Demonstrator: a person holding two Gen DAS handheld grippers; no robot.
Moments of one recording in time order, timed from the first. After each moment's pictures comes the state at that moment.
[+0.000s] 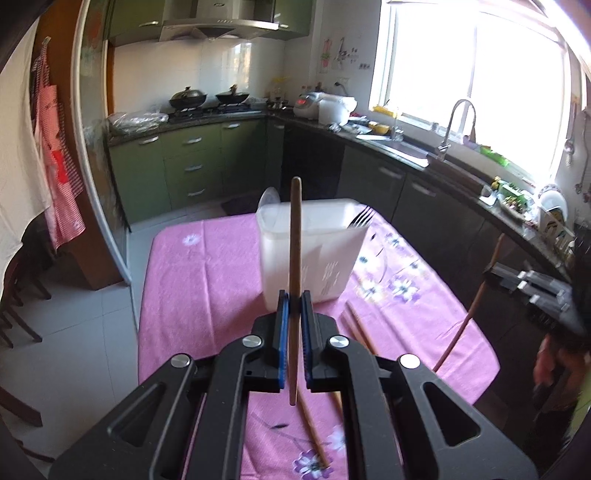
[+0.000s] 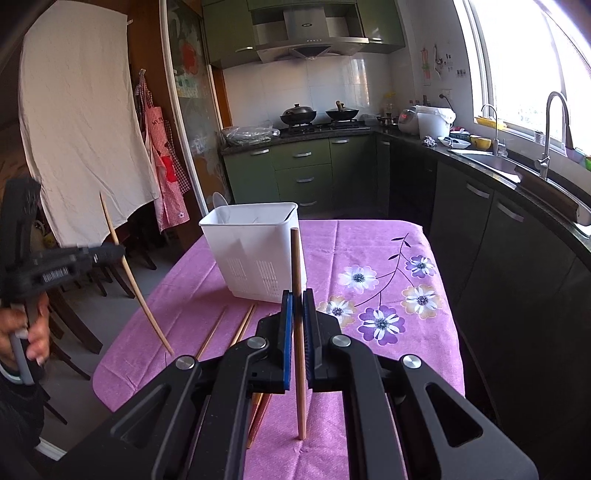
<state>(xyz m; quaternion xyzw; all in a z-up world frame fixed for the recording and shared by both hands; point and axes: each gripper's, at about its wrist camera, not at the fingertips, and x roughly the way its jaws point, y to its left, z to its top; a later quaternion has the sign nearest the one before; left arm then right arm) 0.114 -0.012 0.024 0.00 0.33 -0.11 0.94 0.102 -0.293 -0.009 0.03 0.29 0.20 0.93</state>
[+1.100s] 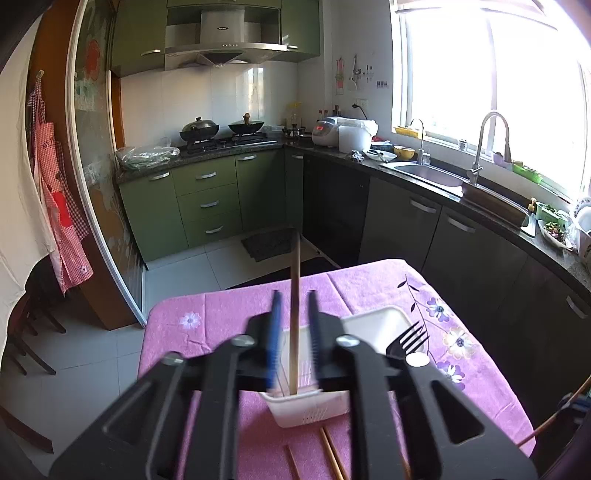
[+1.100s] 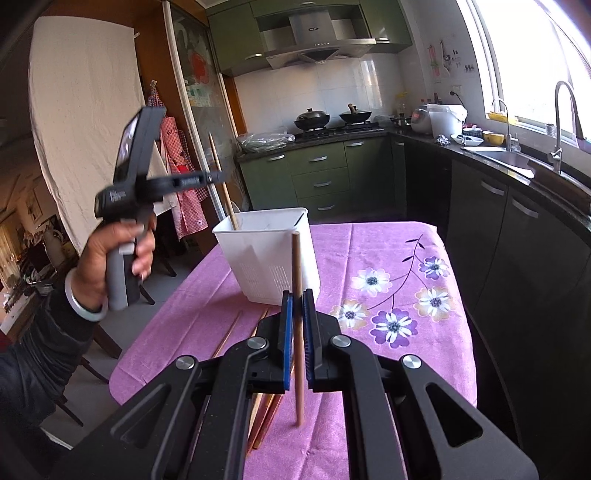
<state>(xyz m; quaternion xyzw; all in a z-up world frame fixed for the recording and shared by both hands) 0.254 -0.049 0.029 0.02 0.28 -0.06 0.96 0.104 -0.305 -0.004 0.05 0.28 0.24 0.93</state>
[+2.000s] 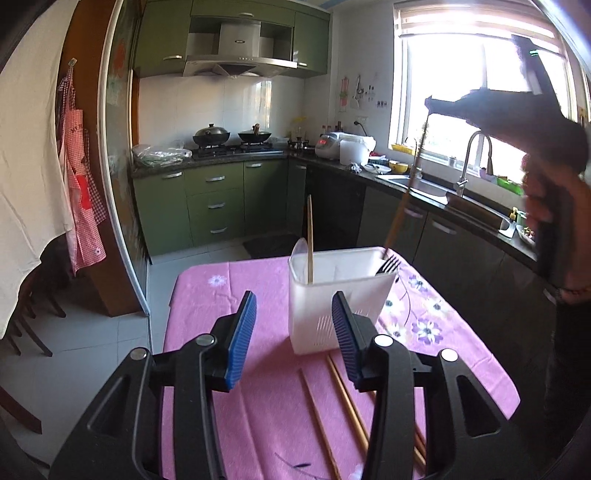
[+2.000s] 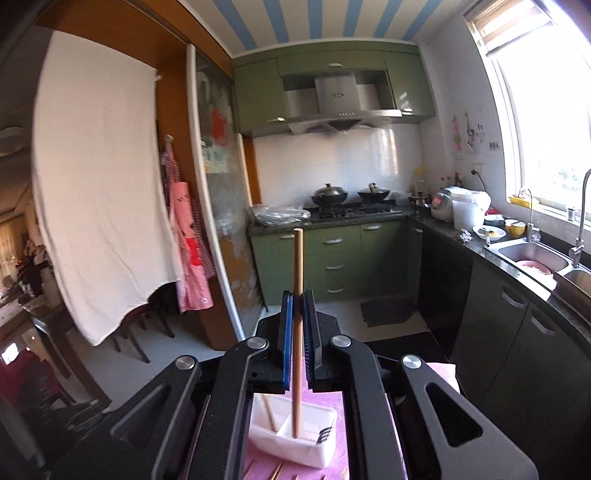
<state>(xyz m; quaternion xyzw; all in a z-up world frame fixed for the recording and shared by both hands) 0.111 0.007 0.023 0.00 0.26 -0.06 0.96 0.239 -0.221 0.153 0.04 0.16 0.24 0.96</state>
